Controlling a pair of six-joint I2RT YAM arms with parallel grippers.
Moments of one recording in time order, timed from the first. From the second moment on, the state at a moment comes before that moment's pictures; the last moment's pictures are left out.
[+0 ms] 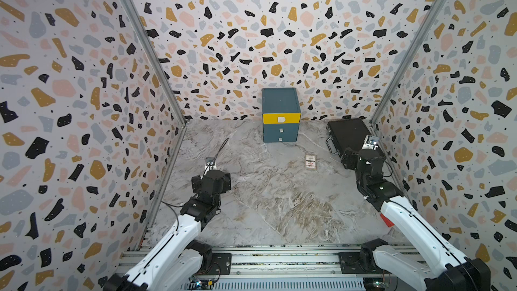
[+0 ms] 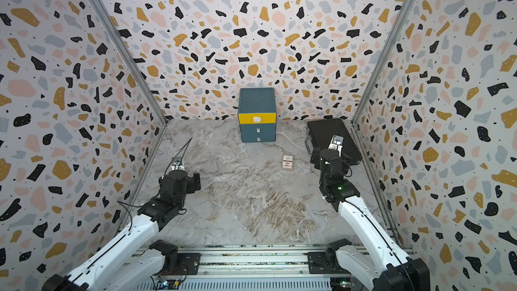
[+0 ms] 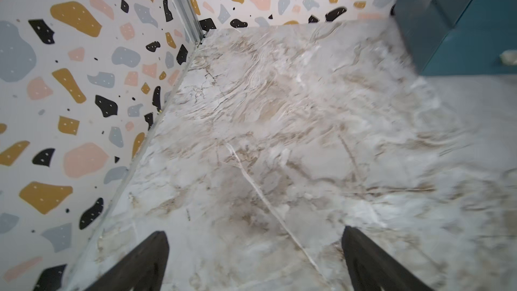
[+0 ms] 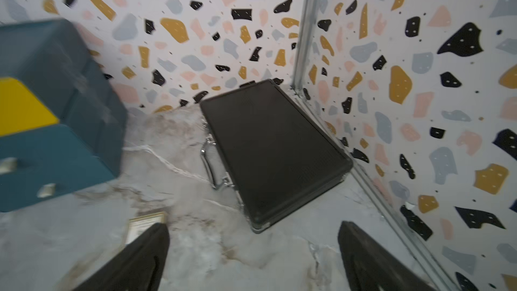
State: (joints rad) left arm -0.34 0.93 0.46 -0.14 -0.56 -0.11; right arm 0.29 0.99 0.64 -0.08 0.55 0.19
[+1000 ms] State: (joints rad) left arm -0.26 1.34 0.40 0.50 -0.67 0.17; right arm 0.13 1.53 0.25 0.91 0.39 -0.10
